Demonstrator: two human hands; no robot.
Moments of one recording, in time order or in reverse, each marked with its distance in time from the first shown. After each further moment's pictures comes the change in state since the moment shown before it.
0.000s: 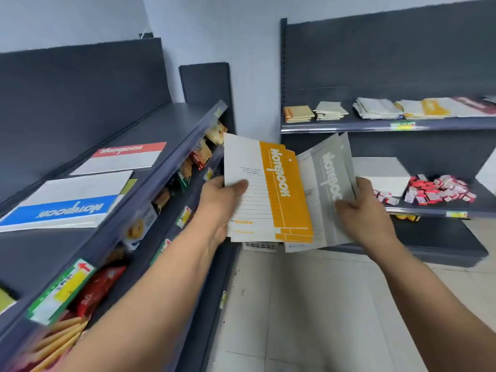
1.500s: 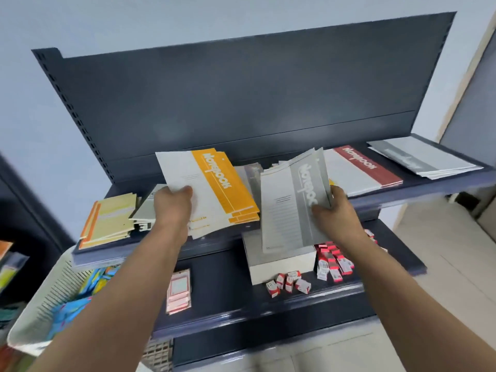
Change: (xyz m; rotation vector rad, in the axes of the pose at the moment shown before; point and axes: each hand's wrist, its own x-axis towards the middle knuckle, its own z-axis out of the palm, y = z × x) left_hand 0.472 0.029 0.553 0.099 0.043 0.055; right_hand 0.601 0.264 -0.187 0.134 0.231 0.210
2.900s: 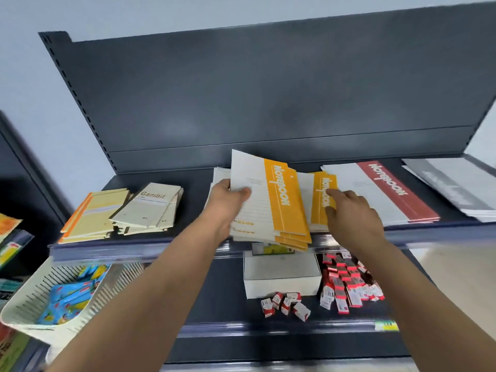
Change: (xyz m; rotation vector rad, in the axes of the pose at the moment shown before) left_hand 0.011 -0.015 0.131 0.054 -0.255 -0.084; right_hand 0.112 0.026 -0.022 -0.716 -0.087 -0.312
